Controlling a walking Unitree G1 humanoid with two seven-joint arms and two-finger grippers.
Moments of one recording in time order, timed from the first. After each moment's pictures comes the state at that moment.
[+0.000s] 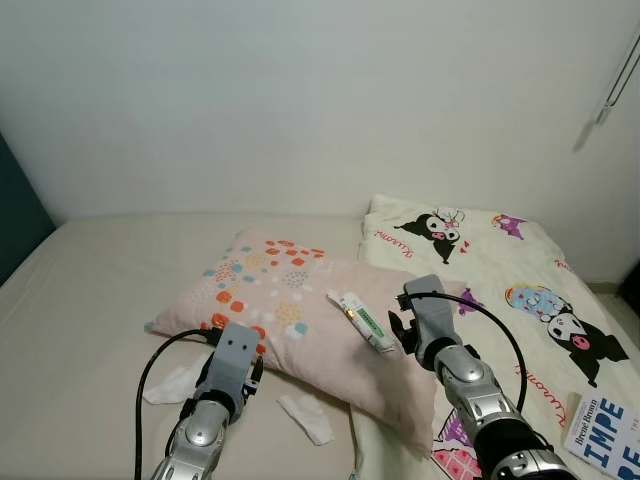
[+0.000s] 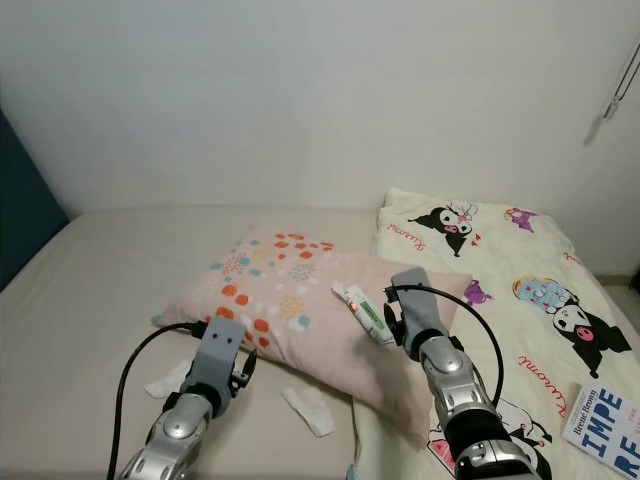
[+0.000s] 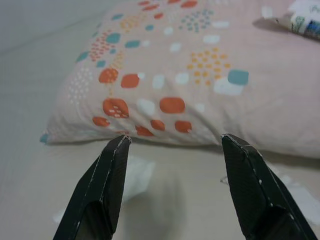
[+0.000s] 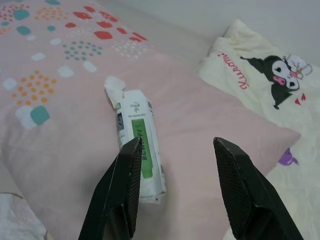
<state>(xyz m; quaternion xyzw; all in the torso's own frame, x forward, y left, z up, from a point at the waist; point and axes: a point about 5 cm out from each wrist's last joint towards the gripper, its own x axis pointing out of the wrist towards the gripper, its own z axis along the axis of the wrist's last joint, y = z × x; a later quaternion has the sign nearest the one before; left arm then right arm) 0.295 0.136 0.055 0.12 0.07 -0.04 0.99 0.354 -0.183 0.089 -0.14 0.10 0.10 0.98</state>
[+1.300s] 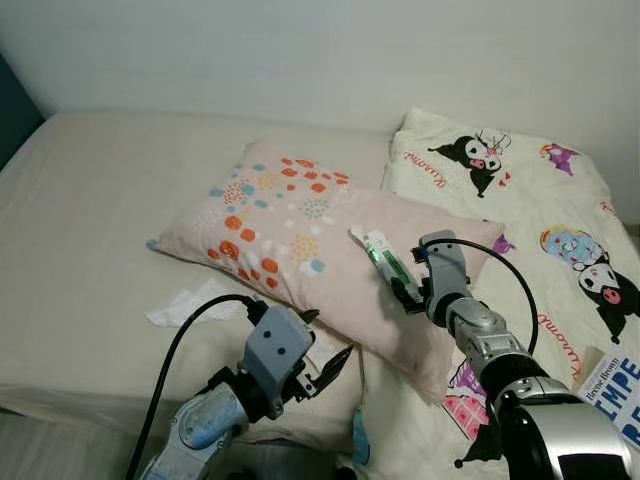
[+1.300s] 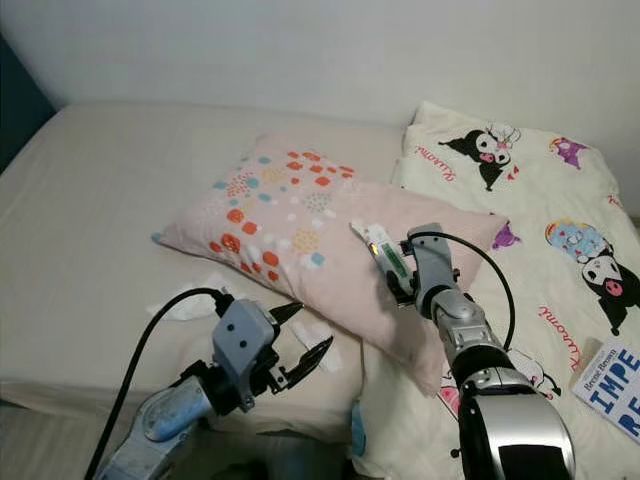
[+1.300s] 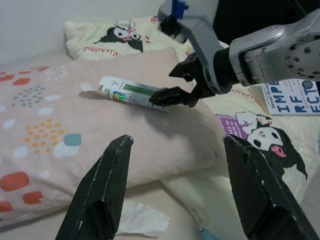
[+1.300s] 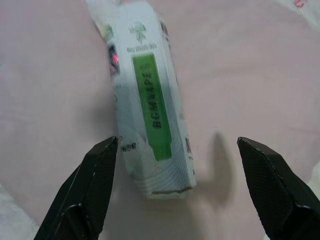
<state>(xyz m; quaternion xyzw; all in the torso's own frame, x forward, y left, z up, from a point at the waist) 0.240 0.079 0.160 0.10 -0.13 -0.37 0.91 0.386 -0.203 0.130 -0.11 0.12 0.06 0.98</state>
